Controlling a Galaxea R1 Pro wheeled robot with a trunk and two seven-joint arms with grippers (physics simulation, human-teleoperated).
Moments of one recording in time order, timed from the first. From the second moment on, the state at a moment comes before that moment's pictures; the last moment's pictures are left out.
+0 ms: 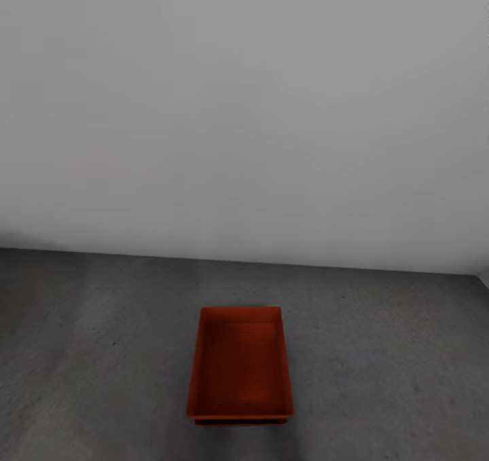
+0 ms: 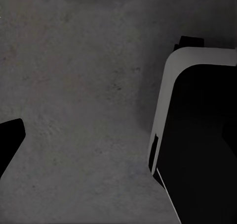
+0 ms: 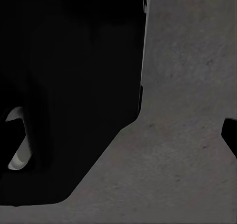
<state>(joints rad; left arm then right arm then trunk) -0.32 0.08 -0.02 0.00 0.12 -0.08 0.17 -0.19 -0.01 0.16 0.03 -0.12 -0.14 0.00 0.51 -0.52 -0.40</state>
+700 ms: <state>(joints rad) -0.32 0.08 -0.02 0.00 0.12 -0.08 0.17 -0.17 -0.02 0.16 0.03 -0.12 -0.16 0.00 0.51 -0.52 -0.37</state>
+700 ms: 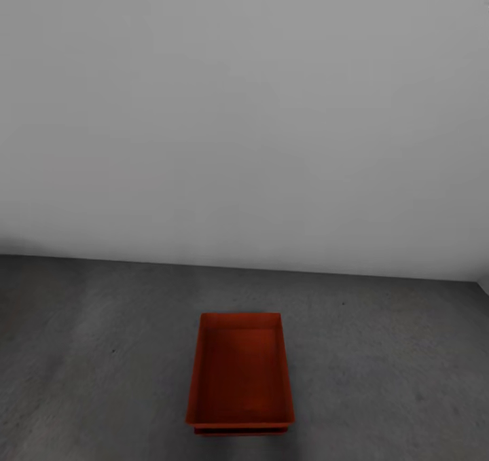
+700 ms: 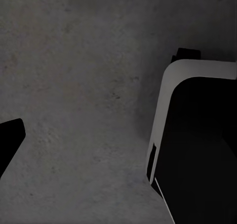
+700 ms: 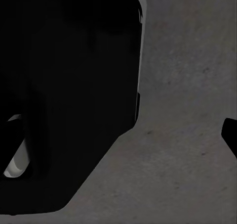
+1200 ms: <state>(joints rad) -0.32 0.08 -0.02 0.00 0.12 -0.08 0.17 -0.17 -0.02 0.16 0.03 -0.12 -0.18 0.01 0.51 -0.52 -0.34</state>
